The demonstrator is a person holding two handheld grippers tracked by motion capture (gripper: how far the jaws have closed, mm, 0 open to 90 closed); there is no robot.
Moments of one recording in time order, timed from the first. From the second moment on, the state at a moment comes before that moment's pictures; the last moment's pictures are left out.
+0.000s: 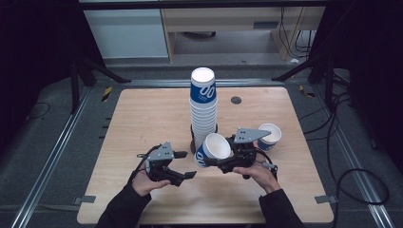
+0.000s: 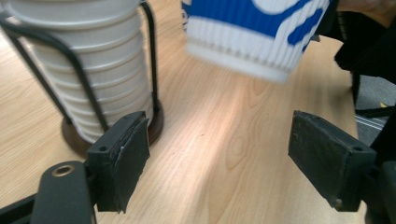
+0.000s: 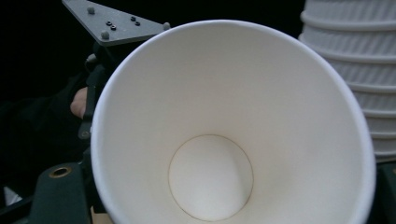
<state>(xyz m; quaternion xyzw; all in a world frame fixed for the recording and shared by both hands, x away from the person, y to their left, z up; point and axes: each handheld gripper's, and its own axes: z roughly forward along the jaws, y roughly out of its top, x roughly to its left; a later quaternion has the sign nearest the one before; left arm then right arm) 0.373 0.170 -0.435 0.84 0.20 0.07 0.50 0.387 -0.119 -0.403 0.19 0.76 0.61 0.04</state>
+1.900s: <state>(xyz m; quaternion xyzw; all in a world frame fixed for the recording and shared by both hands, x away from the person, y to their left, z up) 0.400 0.233 -0.423 0.79 0.33 0.13 0.50 0.364 -0.238 -0.387 0.42 0.75 0.45 0.26</state>
